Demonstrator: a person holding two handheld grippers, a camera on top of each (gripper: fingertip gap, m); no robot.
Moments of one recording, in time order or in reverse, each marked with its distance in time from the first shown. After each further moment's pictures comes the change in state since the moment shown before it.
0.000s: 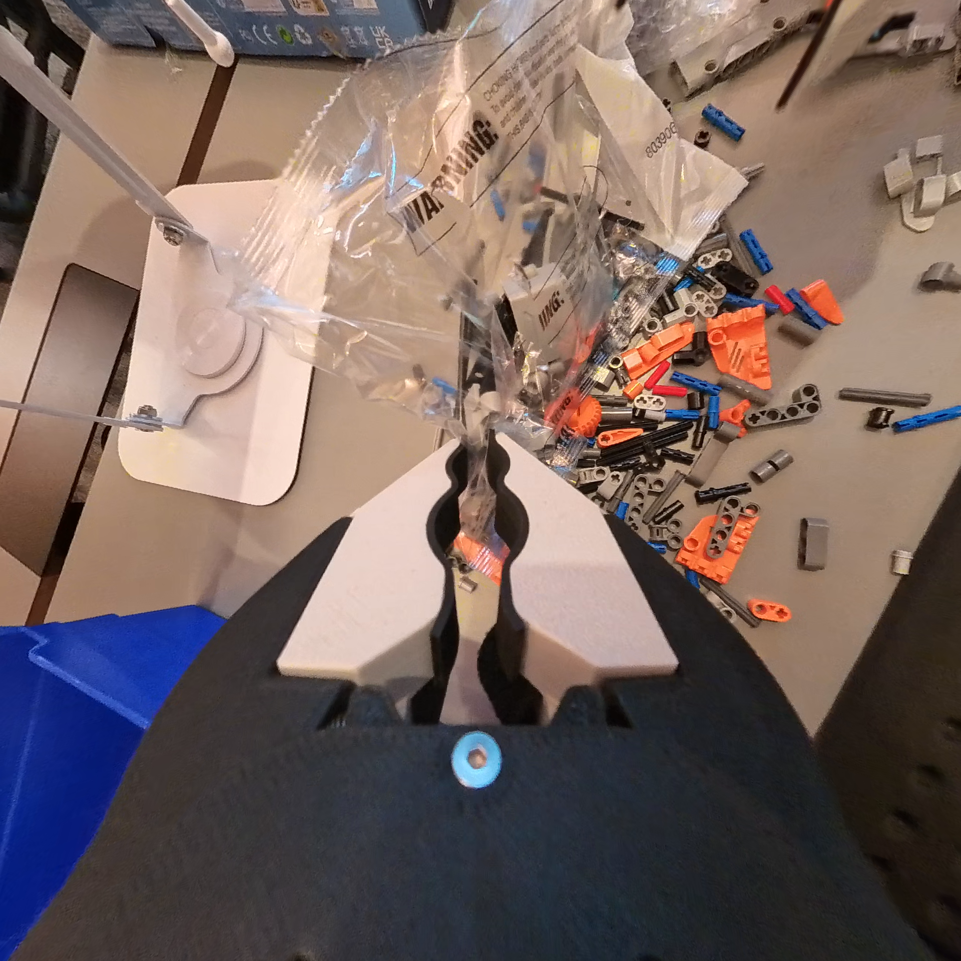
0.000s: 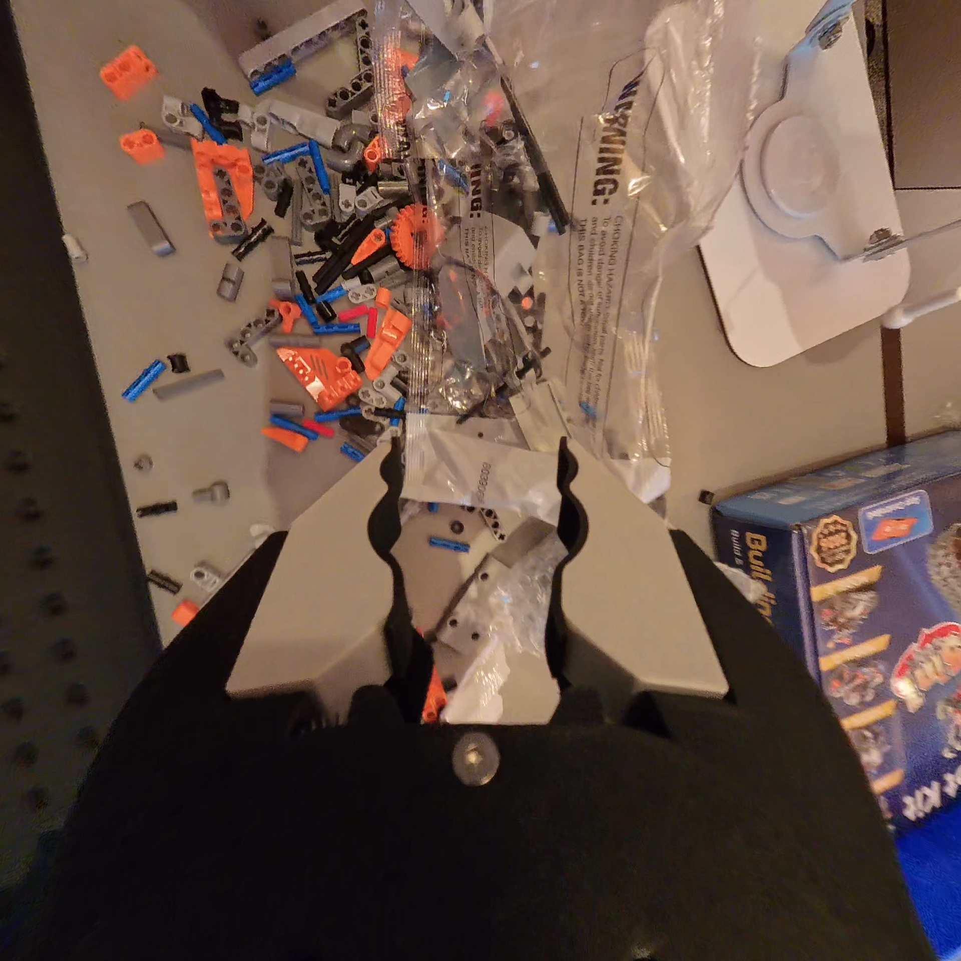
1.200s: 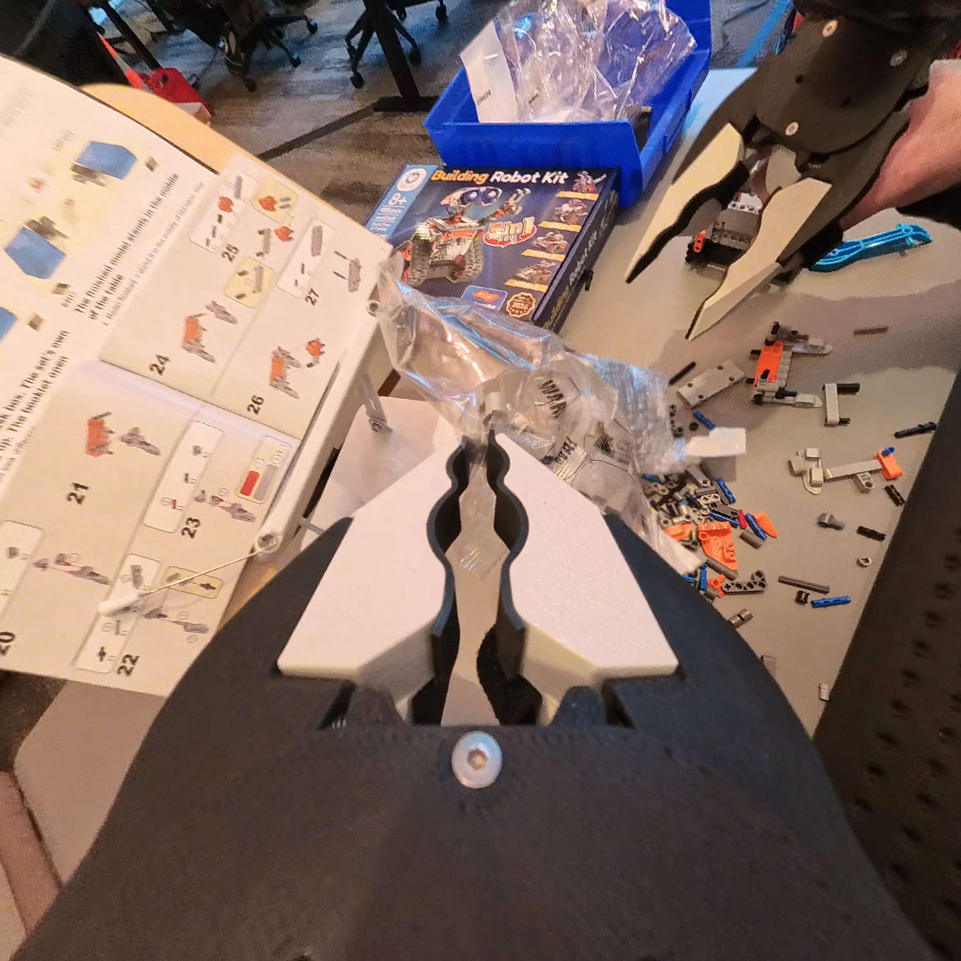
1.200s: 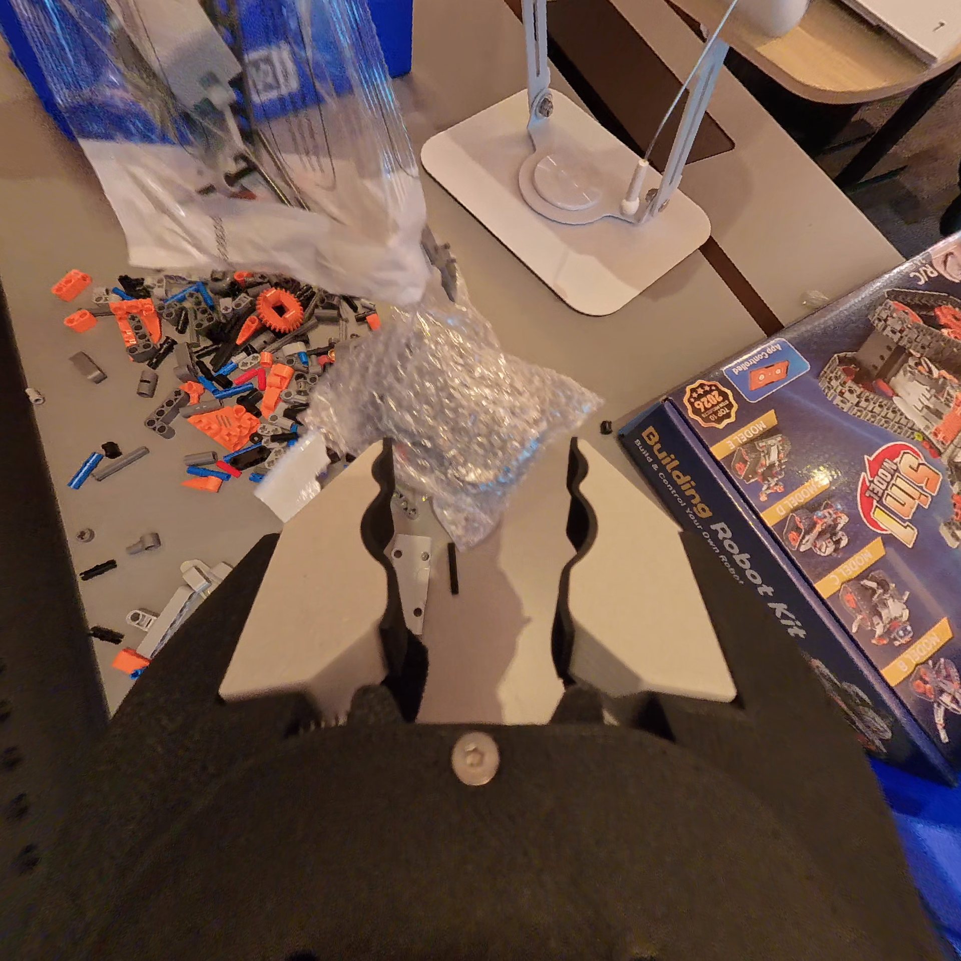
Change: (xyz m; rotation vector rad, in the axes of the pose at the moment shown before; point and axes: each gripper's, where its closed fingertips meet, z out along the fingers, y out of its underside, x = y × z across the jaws) left arm -0.065 -0.116 -0.115 0.302 -0.115 -0.076; right arm 0.069 0.044 -0.044 0.310 0.098 0.331
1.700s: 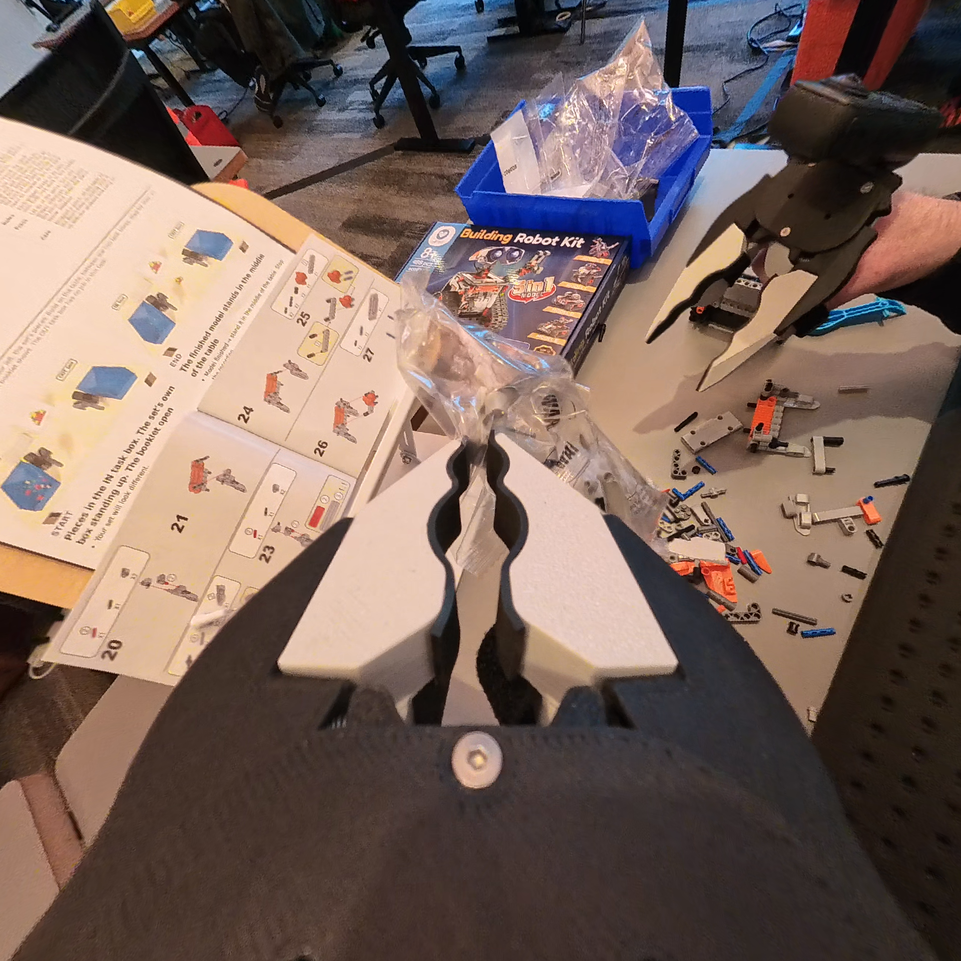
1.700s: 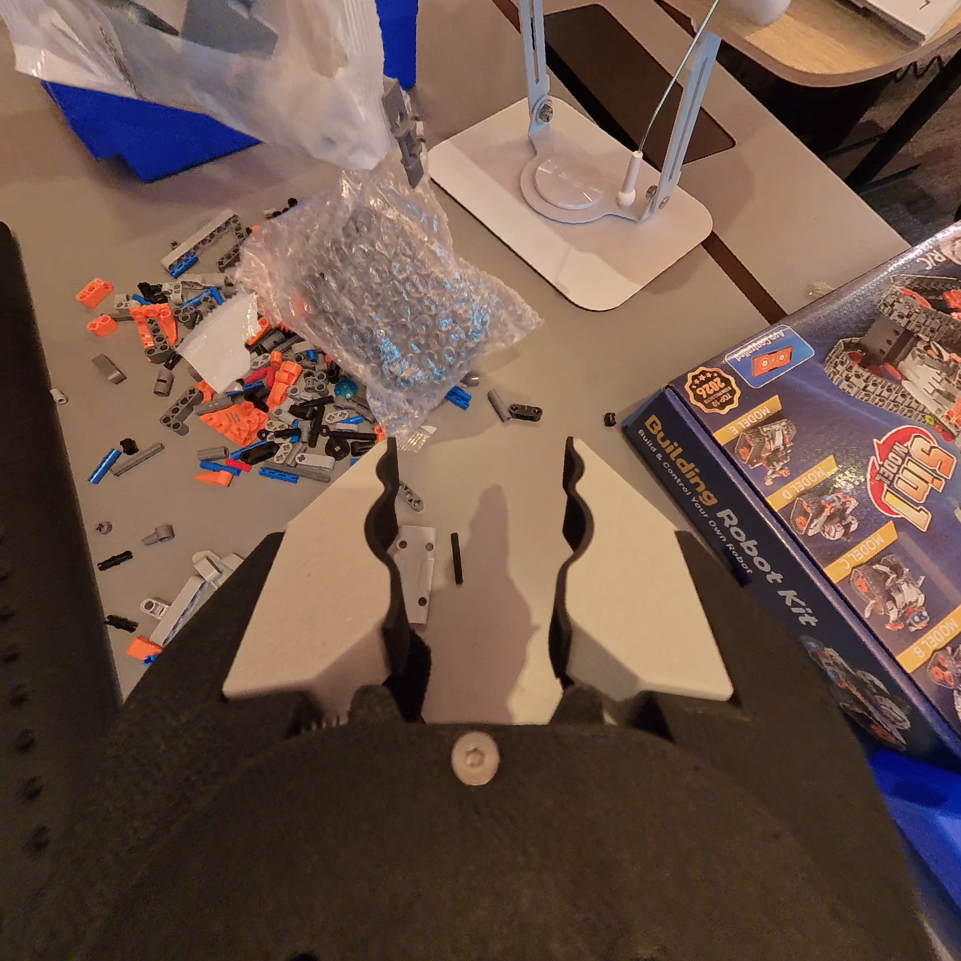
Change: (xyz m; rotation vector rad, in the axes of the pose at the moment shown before) left arm -0.025 -0.043 -0.026 0.044 -0.017 -0.019; right arm 0.001 0.005 -0.007 0.025 -0.020 0.025
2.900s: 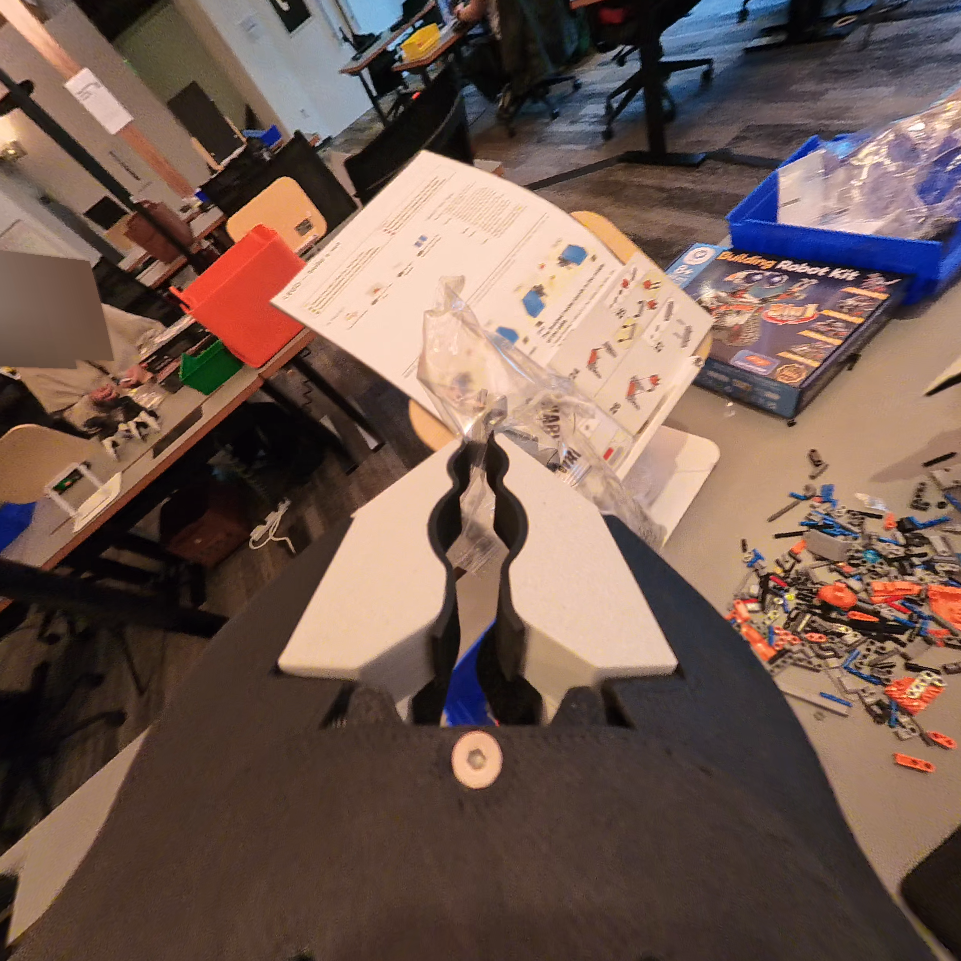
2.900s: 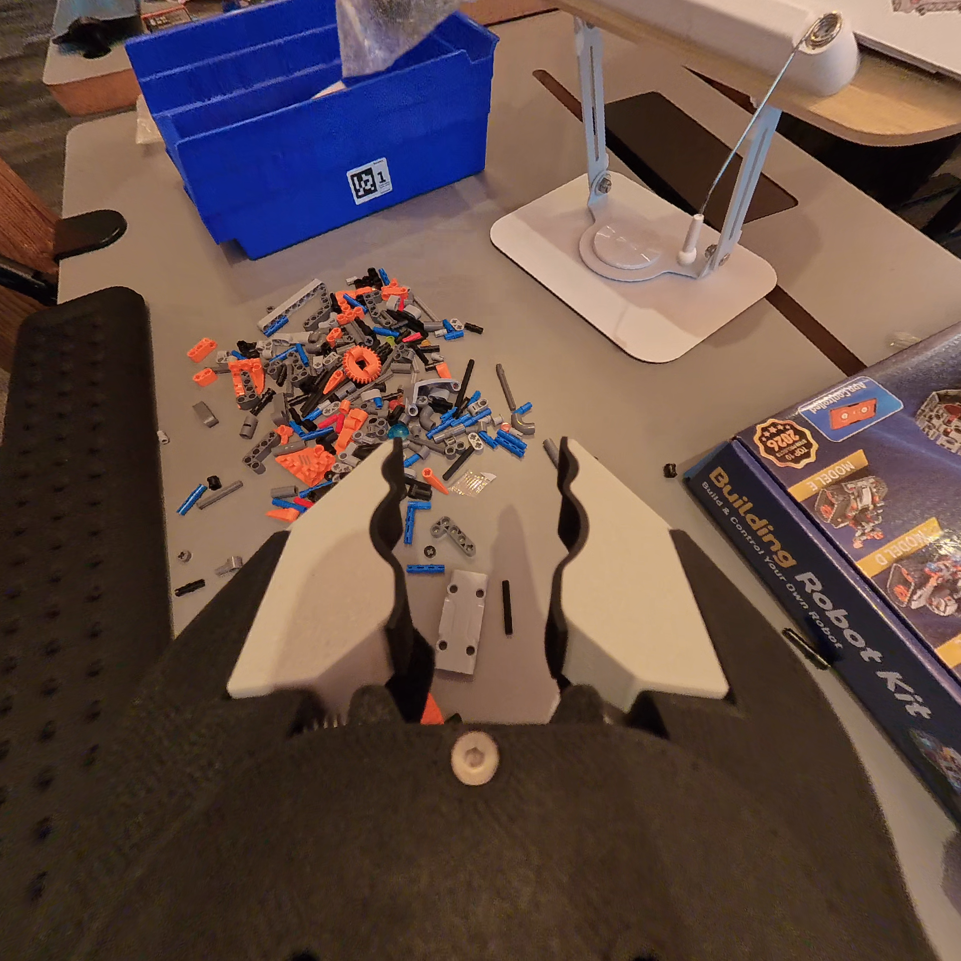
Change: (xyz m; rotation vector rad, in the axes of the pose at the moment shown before) left arm -0.171 -0.013 -0.165 0.007 -0.378 -0.053; right arm -0.023 -0.017 0.004 0.116 -0.120 0.035
